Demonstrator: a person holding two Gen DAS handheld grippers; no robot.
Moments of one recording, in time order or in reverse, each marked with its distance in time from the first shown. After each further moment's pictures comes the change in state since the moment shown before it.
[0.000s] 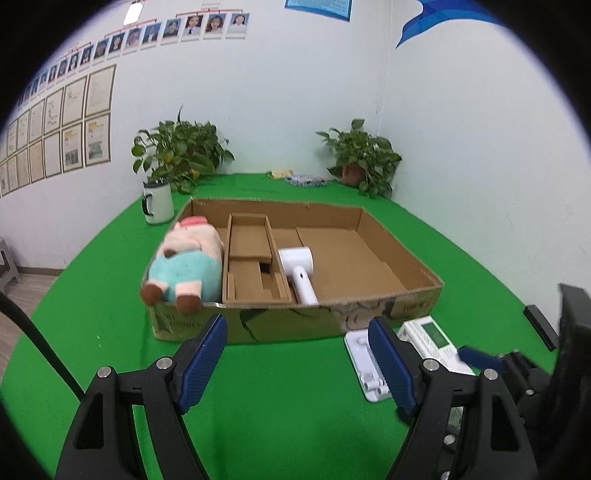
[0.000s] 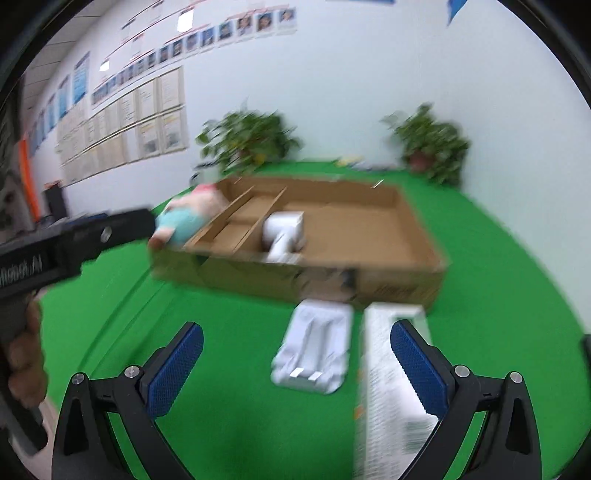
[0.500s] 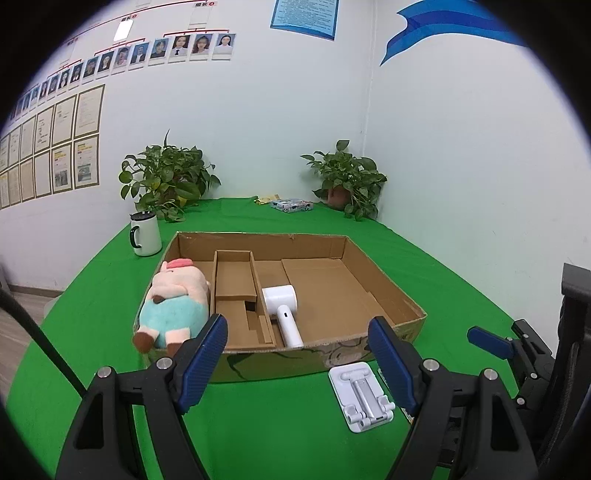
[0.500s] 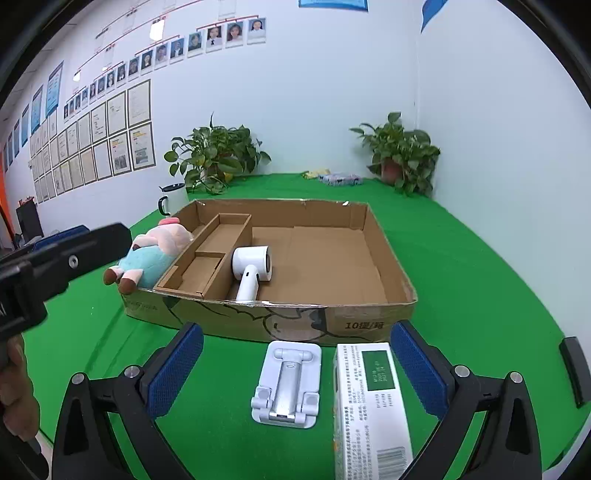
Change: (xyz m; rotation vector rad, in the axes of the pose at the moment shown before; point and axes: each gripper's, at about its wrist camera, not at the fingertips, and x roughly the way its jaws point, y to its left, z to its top) left arm -0.018 -0.011 0.032 0.023 -0.094 -0.045; right arm -0.017 0.002 0.053 0.016 -0.130 -0.241
